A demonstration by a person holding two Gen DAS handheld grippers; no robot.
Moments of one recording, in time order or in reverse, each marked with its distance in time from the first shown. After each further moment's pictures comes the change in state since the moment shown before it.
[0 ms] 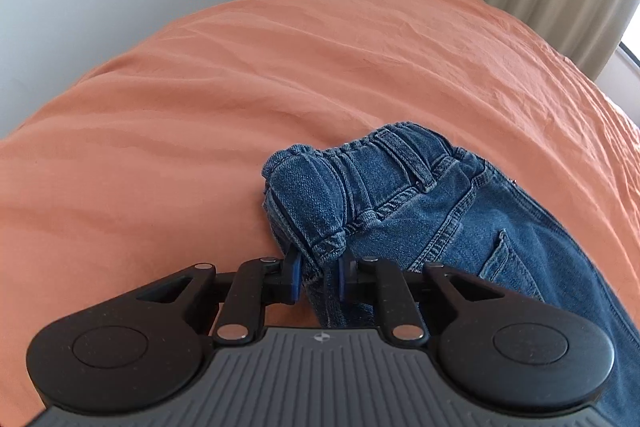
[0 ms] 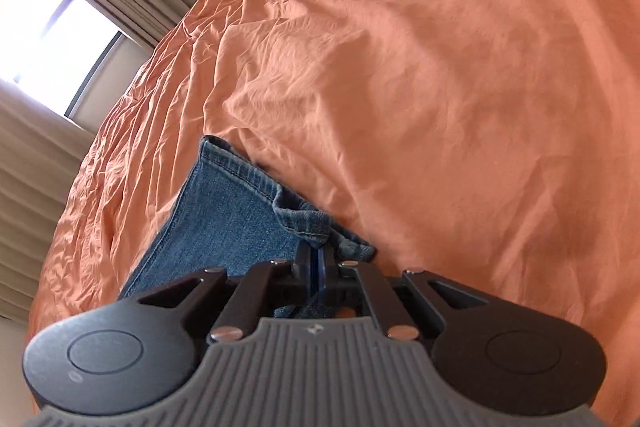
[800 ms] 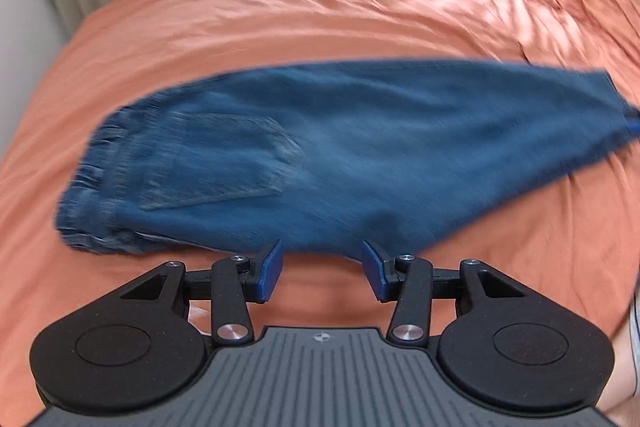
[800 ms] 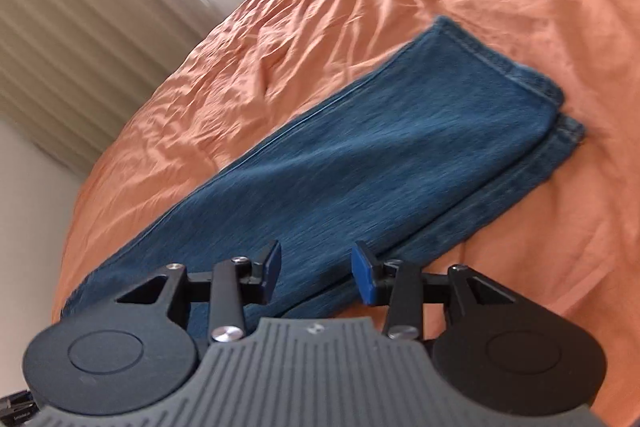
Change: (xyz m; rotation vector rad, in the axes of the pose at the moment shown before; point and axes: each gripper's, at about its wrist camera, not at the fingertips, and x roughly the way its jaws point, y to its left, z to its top) left arm -0.138 -0.096 -0.158 0.880 0.055 -0.370; right arm -0.044 0.122 -0.123 -0.474 0.234 0.233
